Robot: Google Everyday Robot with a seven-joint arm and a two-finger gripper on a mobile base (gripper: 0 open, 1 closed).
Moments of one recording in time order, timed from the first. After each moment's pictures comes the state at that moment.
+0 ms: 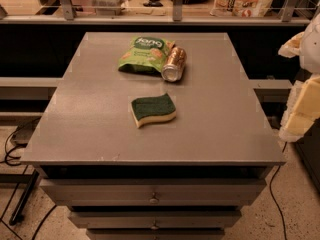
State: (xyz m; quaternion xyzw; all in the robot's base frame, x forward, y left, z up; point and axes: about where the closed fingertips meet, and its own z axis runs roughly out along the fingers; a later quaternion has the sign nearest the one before) arm 0.438 -0.217 0.976 -0.60 0.78 -0.03 0.16
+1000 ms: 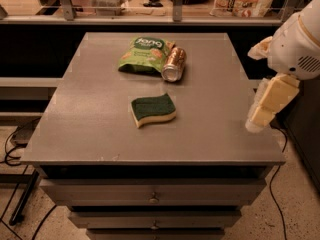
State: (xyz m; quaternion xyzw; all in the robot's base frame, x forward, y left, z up) arm 0.473 -0.174 0.955 -0.62 0.76 0.03 0.21
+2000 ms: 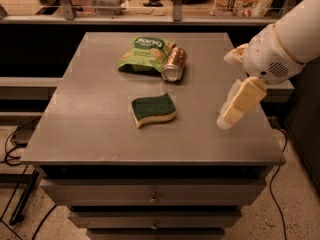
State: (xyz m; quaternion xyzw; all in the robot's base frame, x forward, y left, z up) arm 0.495 -0.129 0.934 -0.61 0.74 0.12 0.27
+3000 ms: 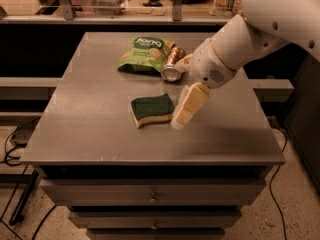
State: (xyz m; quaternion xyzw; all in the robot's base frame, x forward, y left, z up) arm 0.526 -0.032 0.892 -0.66 0.68 0.19 0.27
